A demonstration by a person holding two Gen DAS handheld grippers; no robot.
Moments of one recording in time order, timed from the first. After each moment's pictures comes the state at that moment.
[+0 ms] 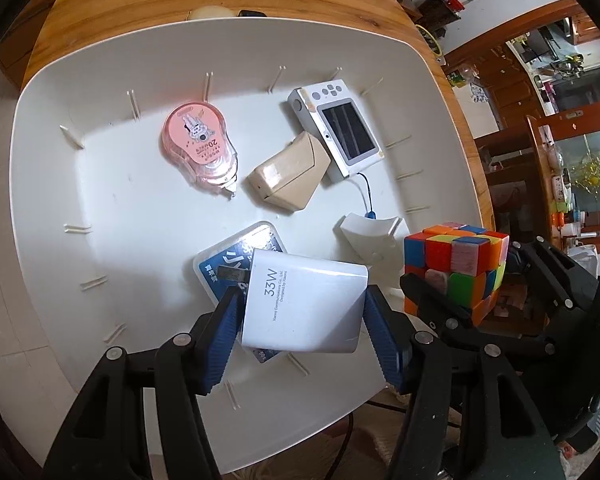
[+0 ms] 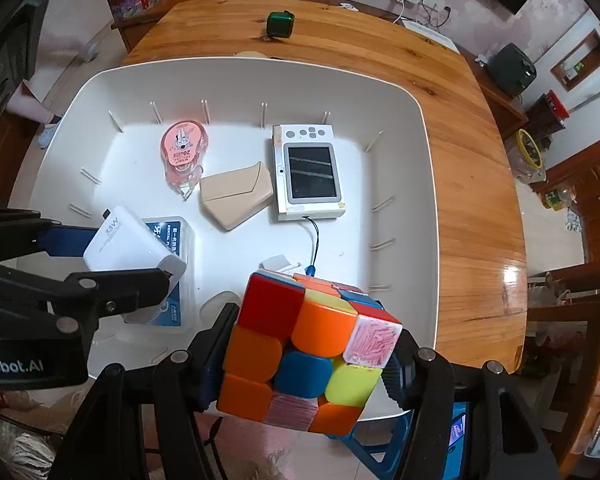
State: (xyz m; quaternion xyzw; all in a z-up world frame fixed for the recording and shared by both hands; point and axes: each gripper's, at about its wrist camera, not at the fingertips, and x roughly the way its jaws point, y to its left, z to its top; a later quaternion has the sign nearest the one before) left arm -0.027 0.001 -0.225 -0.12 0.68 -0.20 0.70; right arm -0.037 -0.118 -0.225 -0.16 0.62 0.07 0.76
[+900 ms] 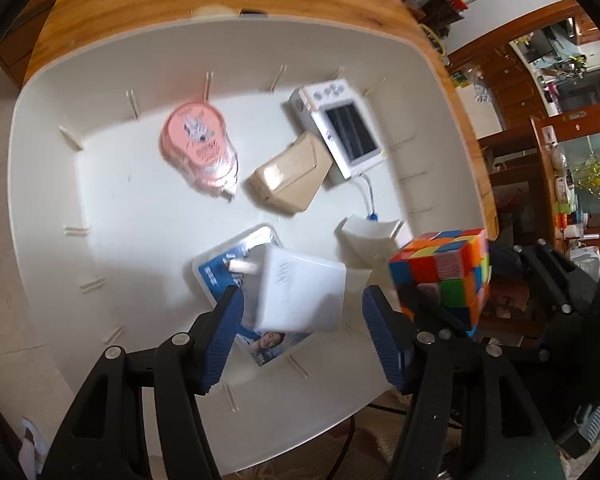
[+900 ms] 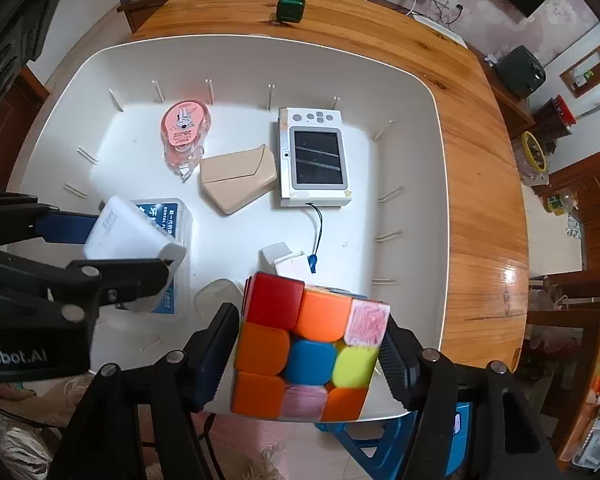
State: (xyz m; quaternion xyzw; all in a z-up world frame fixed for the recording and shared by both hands) left arm -0.024 0.000 -0.219 -0.11 0.68 -0.19 0.70; right arm -0.038 -0.116 -0.232 -0.18 0.63 0.07 0.75
